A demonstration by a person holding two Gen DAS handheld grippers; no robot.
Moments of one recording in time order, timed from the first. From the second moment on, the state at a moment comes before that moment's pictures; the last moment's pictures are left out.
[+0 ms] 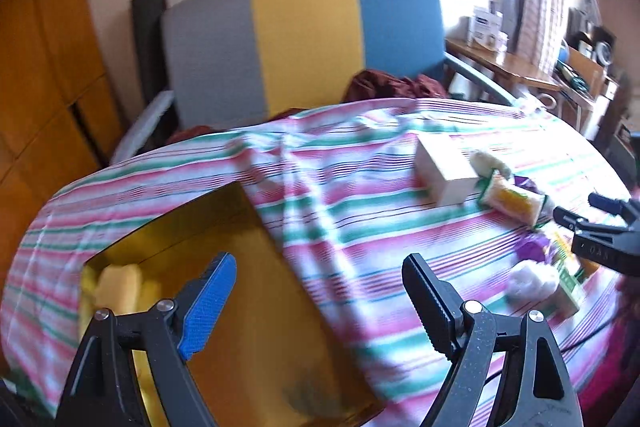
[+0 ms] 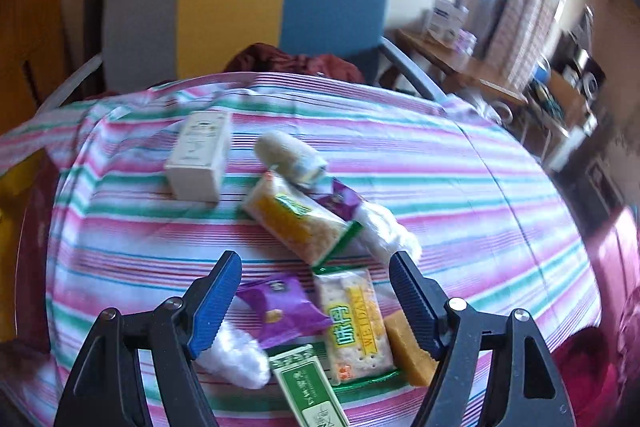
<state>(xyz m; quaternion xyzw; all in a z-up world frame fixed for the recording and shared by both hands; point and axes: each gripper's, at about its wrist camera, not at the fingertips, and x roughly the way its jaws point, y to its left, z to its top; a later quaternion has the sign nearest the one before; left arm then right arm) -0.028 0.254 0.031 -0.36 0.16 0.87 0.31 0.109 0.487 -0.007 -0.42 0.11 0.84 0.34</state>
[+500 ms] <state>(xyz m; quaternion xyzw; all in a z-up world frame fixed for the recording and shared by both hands) -0.068 0.424 -0.007 -0.42 0.17 0.81 0.36 0.120 0.512 -0.006 -0.39 0.19 0.83 0.34</state>
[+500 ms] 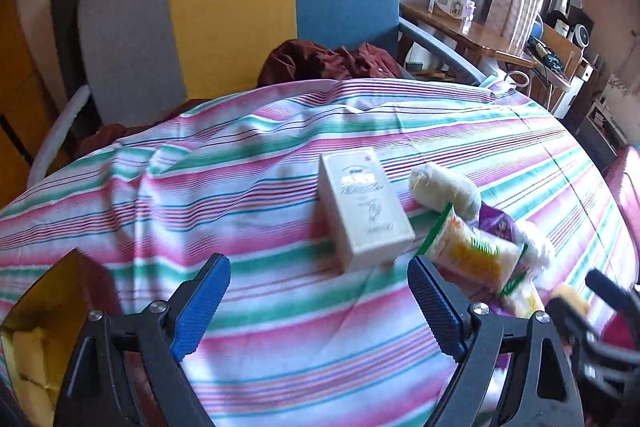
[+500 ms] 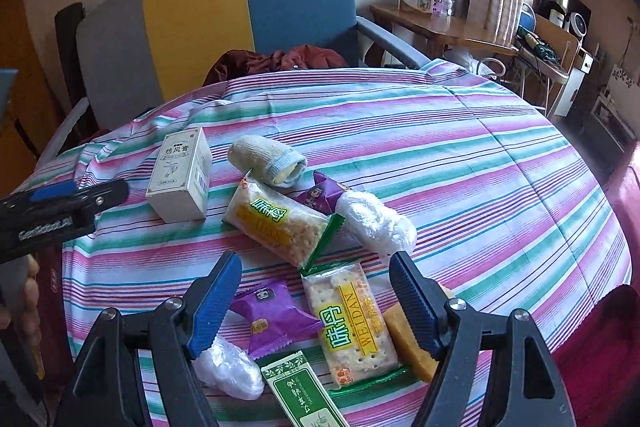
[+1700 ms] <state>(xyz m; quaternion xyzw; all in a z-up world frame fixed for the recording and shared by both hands) -0.014 0.318 0.043 -0.29 0.19 0.88 0.31 0.105 0.501 -0.013 -0.40 0.21 0.86 0.24</state>
